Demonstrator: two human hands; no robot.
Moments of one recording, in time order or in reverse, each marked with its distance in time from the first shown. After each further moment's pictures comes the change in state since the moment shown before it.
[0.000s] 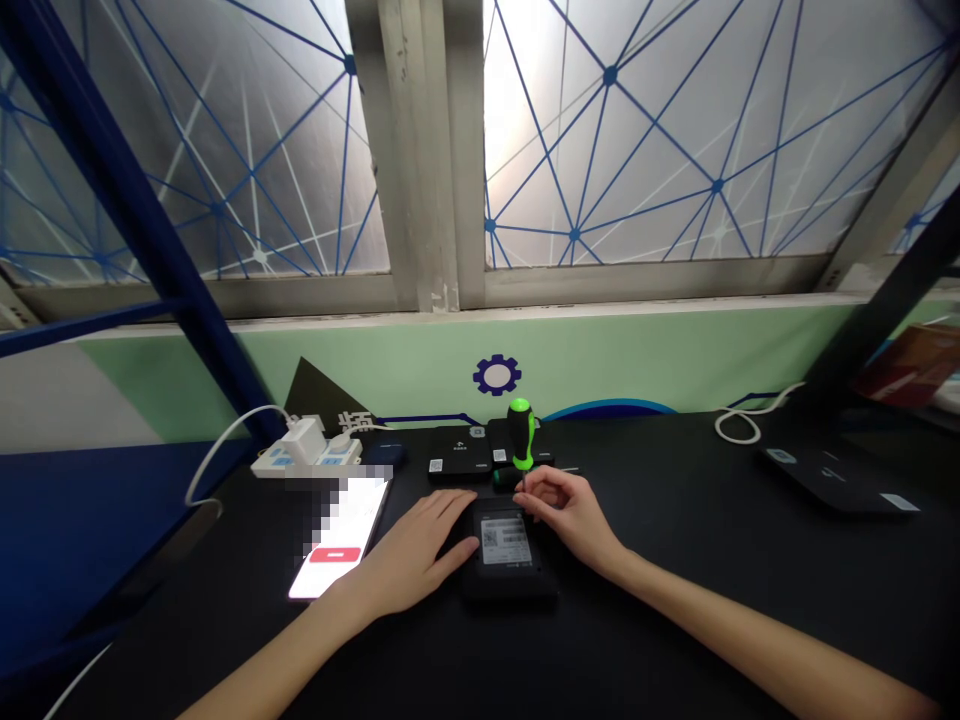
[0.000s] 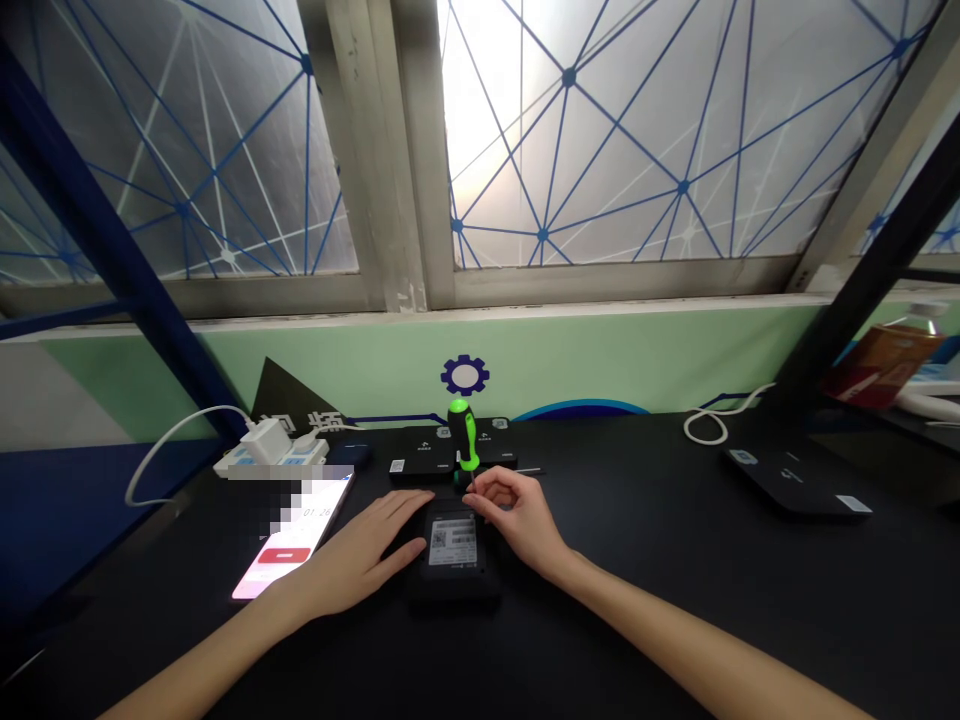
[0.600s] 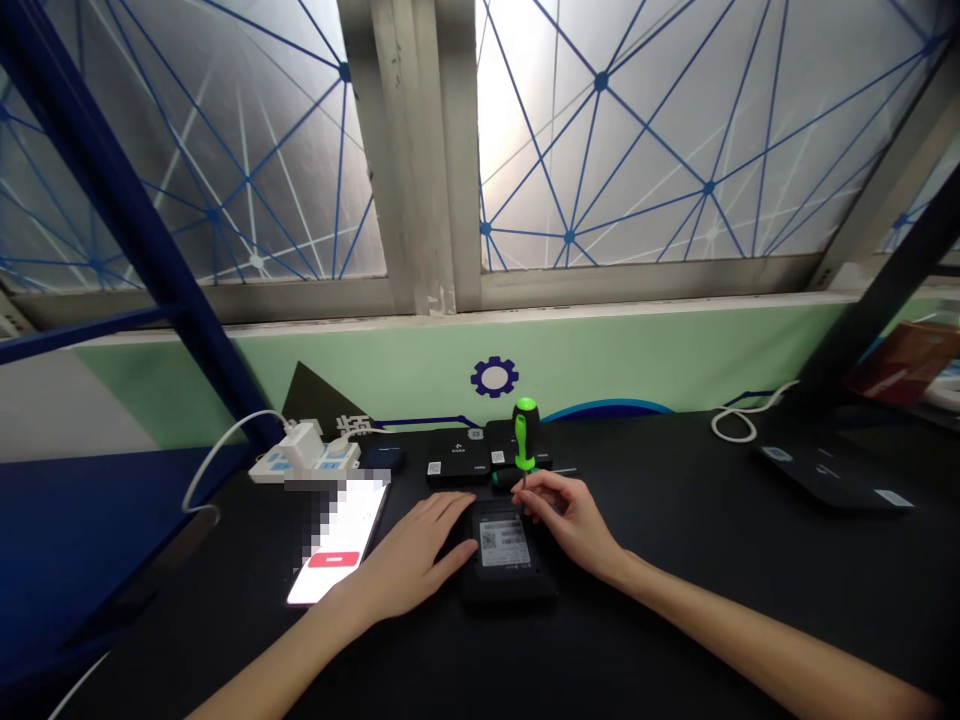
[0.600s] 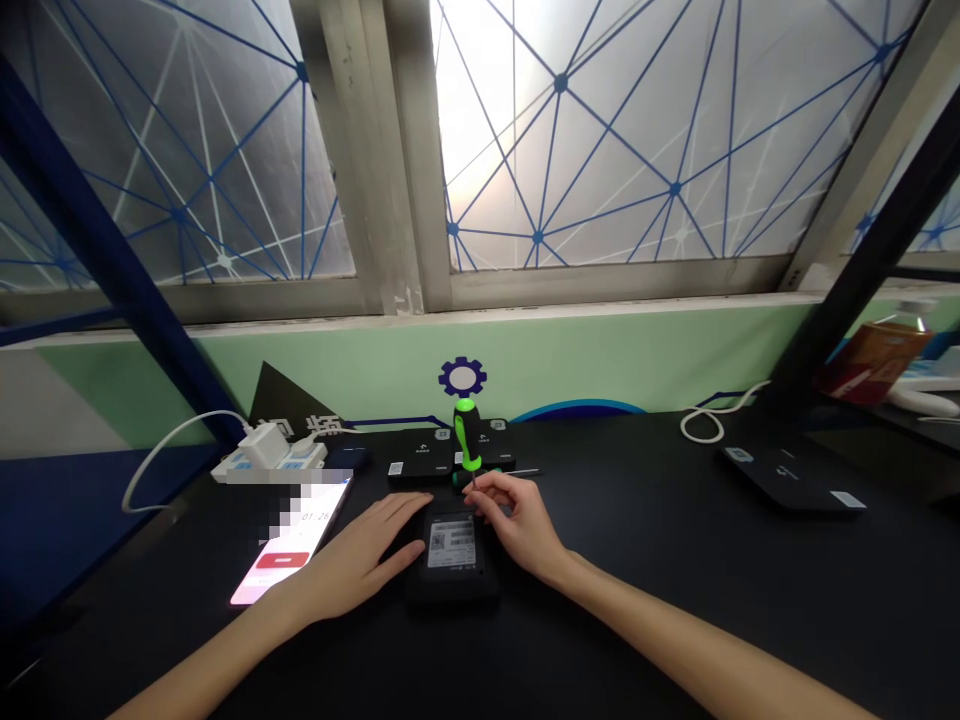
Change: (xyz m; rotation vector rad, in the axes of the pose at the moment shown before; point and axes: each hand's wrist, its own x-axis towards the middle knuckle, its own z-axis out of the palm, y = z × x) left_hand 0.000 -0.001 0.001 0.000 -0.004 0.002; right_hand -0.005 -0.002 -0.001 -0.104 -0.020 -0.072
